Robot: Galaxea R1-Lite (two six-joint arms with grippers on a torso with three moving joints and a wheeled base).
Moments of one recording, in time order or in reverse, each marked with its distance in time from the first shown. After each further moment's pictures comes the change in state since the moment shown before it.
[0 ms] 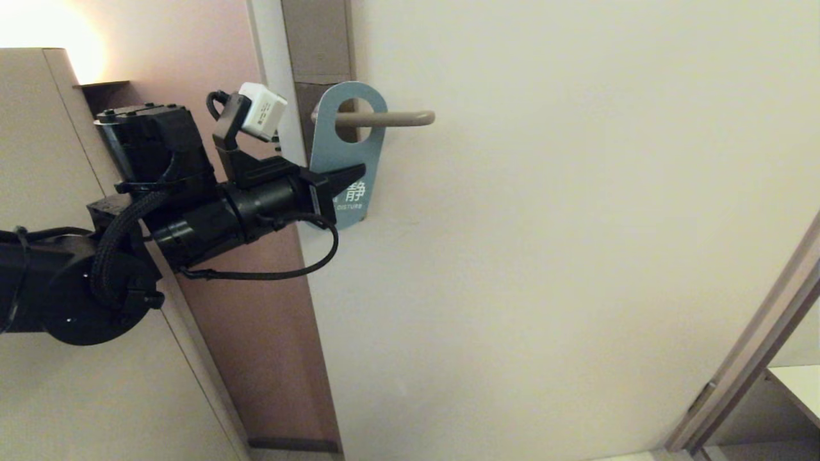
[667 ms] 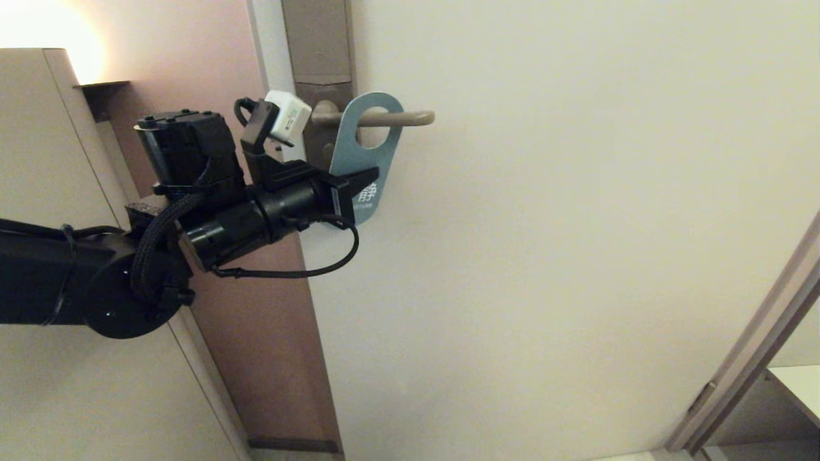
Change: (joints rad) left arm -0.026 0.060 -0.045 -0.009 0.045 0.003; right arm 0.000 0.000 0.000 0.000 0.001 0.000
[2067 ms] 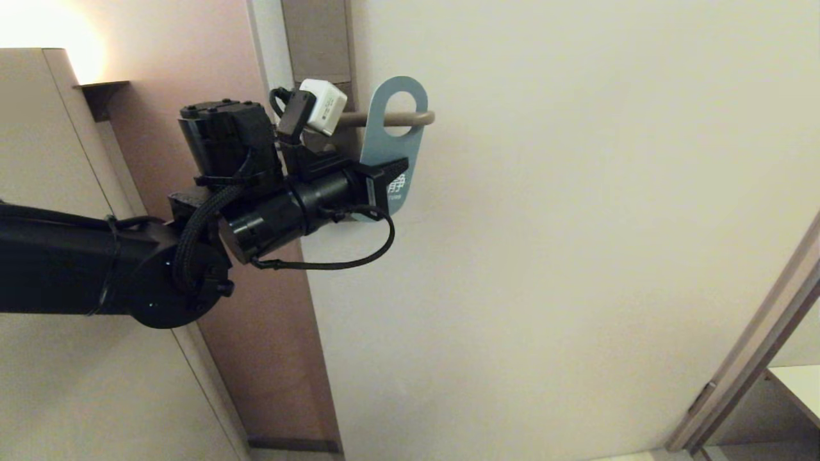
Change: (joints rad) left arm -0.094 0.049 -0.091 0.009 0.060 -0.007; right arm 0.000 0.000 0.000 0.000 -0.001 0.000
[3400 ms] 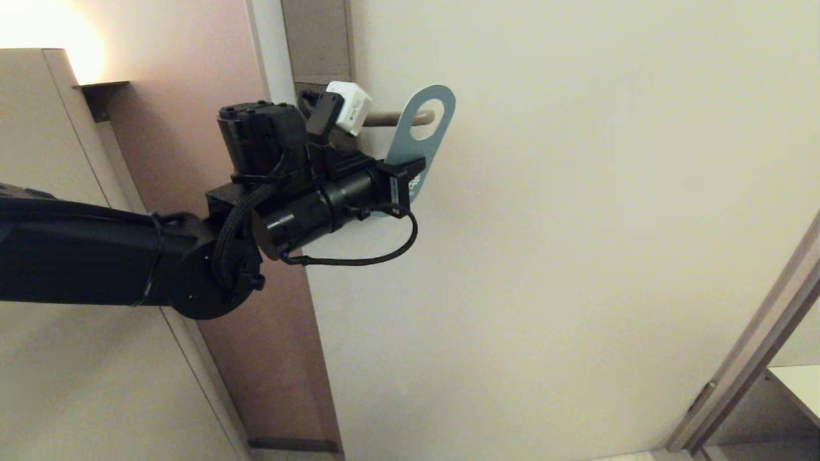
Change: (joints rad) left arm -0.035 0.061 -0.078 0.016 0.045 -0.002; right arm -0.001 0.000 0.000 0.000 0.000 0.000
